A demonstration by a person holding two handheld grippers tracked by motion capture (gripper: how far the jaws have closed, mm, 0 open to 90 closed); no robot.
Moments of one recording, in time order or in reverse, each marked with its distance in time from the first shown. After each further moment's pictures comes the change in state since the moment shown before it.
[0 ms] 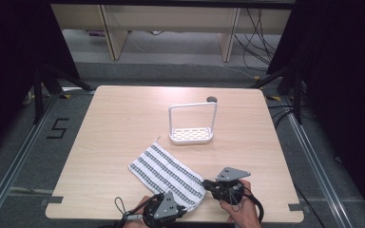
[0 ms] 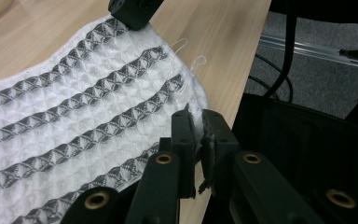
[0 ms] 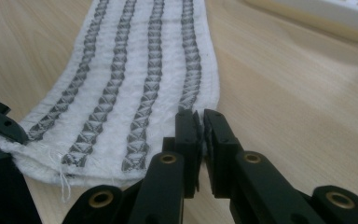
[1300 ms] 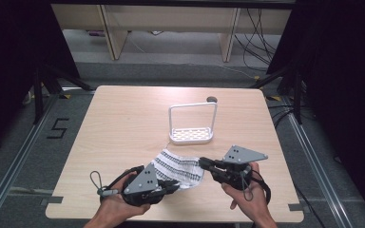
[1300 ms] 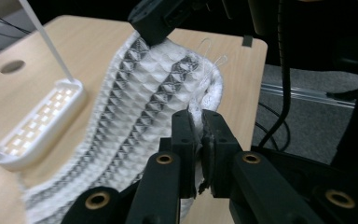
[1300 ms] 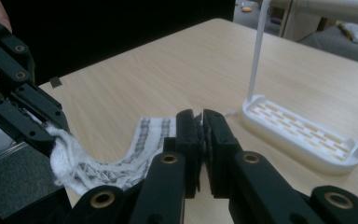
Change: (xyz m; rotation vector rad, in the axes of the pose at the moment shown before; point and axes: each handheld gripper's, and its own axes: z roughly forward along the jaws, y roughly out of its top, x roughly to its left) left arm 0.037 0.064 -0.085 -0.170 -0.005 0.039; right arm 0.018 0.086 -0.062 -0.230 0.047 -0.062
